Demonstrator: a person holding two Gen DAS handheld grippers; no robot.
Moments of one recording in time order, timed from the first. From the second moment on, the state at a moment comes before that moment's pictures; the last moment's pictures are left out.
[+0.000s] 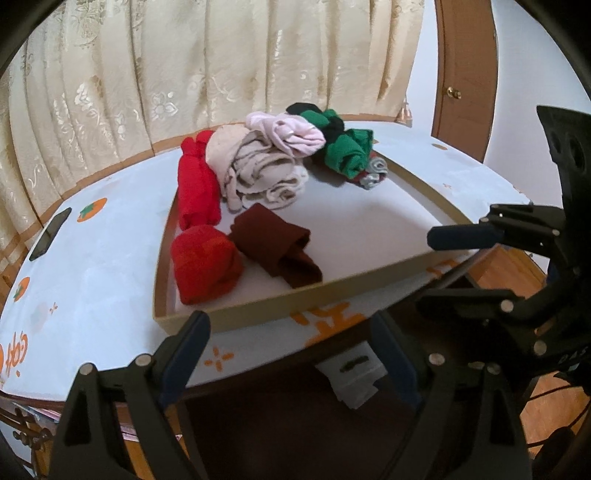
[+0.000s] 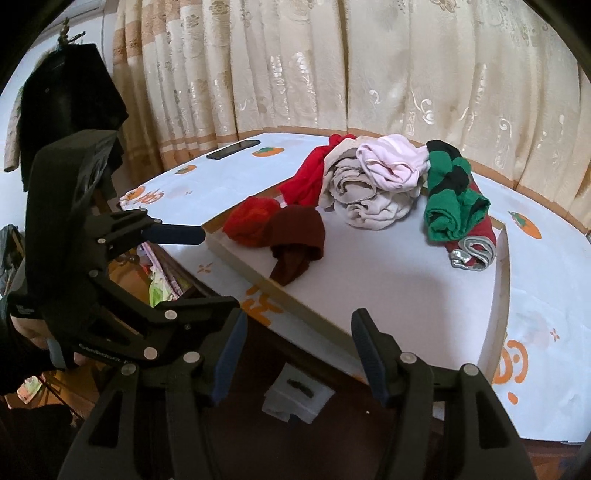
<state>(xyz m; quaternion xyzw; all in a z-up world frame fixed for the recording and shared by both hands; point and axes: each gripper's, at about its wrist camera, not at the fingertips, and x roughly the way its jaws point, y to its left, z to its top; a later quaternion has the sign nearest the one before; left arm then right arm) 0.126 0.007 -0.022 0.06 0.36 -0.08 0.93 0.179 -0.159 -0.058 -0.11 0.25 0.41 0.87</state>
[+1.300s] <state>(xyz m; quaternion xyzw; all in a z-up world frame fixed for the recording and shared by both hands) 0.131 -0.076 -0.148 0.22 0.49 -0.18 0.82 0.166 -0.239 -0.217 -0.24 0.53 0.31 0.75</state>
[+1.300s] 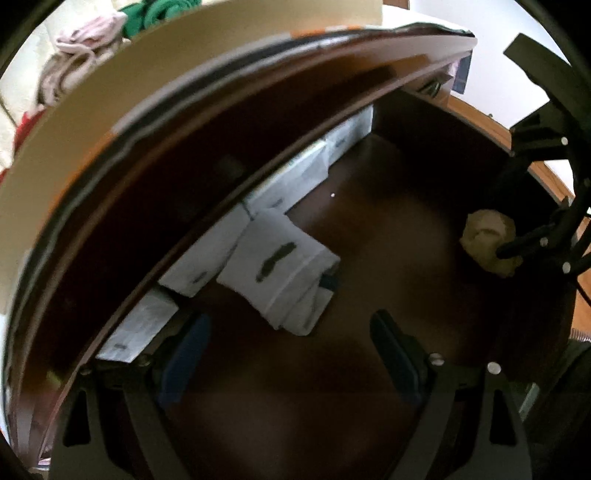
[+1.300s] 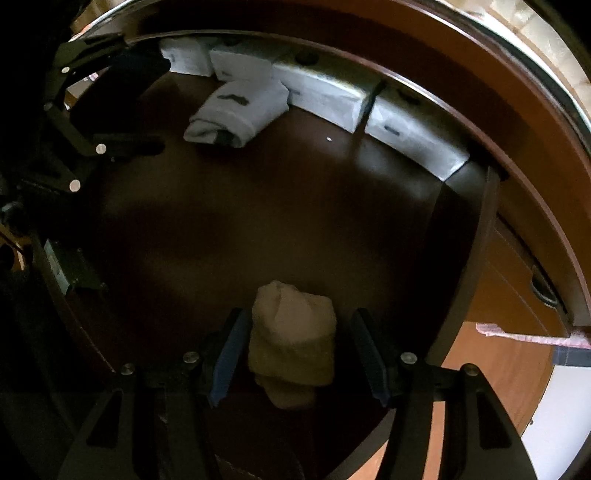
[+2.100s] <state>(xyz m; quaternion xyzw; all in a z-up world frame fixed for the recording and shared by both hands) 0.150 -0.103 -0.177 0.29 0.46 -0.18 0.82 0.166 -0.213 -0.234 -0.33 0.52 0.34 0.71</state>
